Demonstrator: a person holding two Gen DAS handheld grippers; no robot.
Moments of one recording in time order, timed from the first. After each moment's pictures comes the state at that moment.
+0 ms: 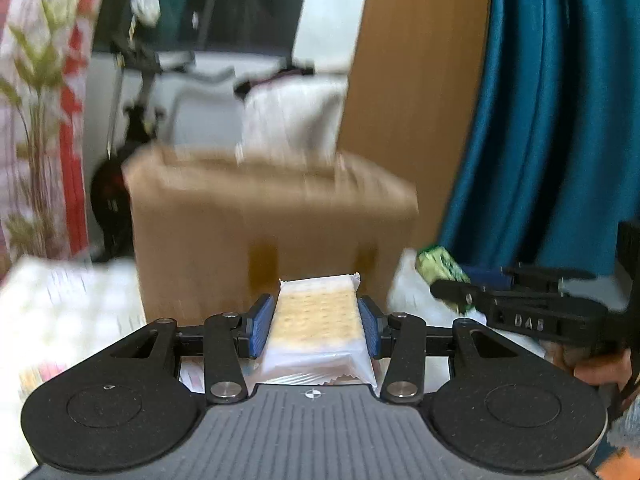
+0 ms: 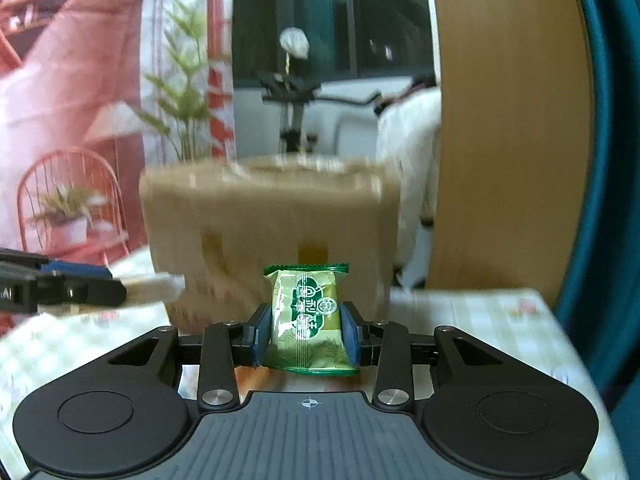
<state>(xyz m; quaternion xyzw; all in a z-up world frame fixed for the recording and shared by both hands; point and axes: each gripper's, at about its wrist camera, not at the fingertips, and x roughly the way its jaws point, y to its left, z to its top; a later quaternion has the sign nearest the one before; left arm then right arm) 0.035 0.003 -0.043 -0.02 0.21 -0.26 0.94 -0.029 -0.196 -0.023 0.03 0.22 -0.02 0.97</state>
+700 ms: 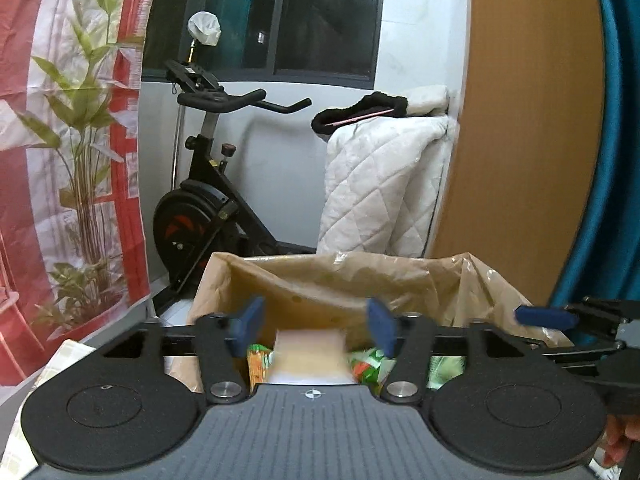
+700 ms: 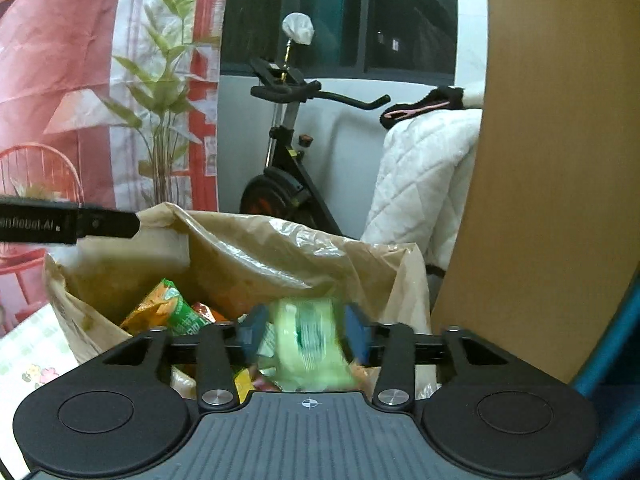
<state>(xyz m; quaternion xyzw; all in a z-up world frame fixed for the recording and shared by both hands) 0.189 -0.014 0.009 -0.01 0.21 -0.15 0.97 0.142 -0.214 0.007 -0.01 0.27 -0.03 0.96</state>
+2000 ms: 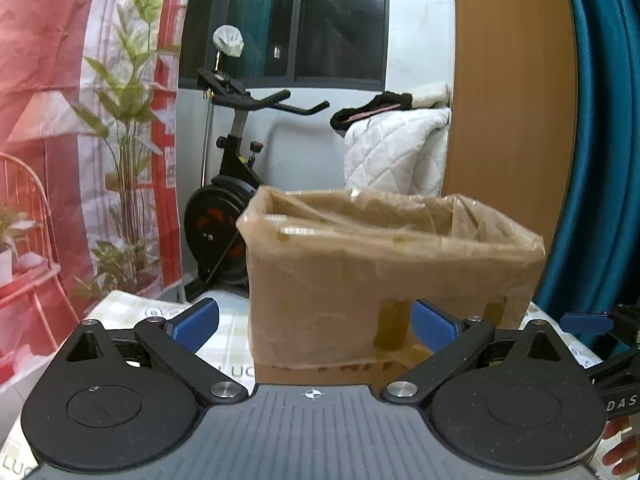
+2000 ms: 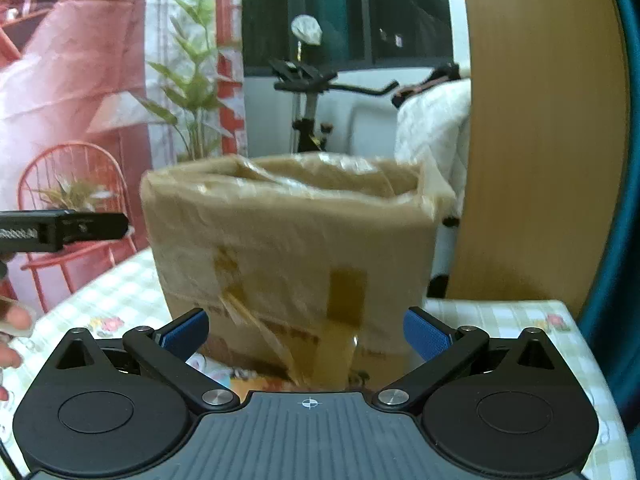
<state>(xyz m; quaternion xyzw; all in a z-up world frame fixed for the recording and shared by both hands) 0.081 0.018 -0.040 0.01 0.19 -0.12 0.97 0.011 -0.176 -0.046 0.03 0.27 -0.02 0.96</state>
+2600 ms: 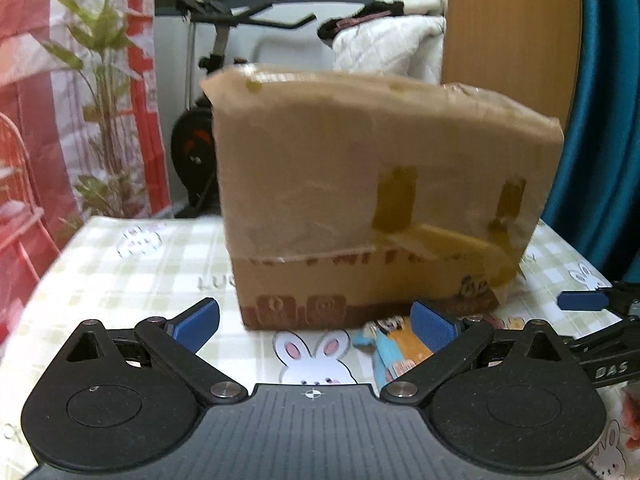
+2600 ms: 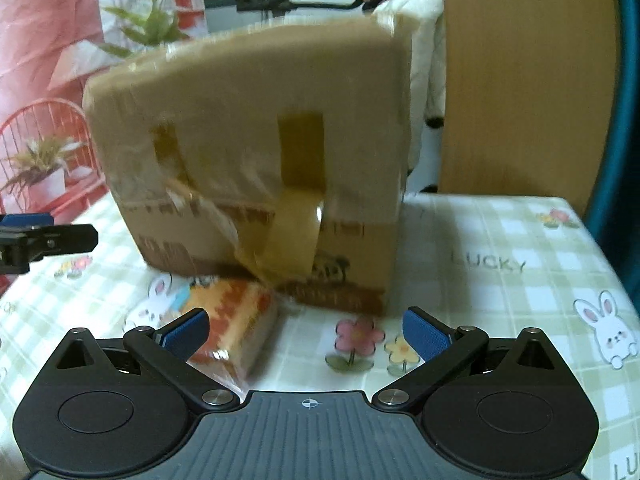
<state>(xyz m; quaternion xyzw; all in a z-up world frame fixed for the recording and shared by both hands) 0.098 0.014 -0.096 0.03 0.31 -0.14 0.94 0.019 -0.191 -0.119 0.06 0.38 -0.03 0.92</state>
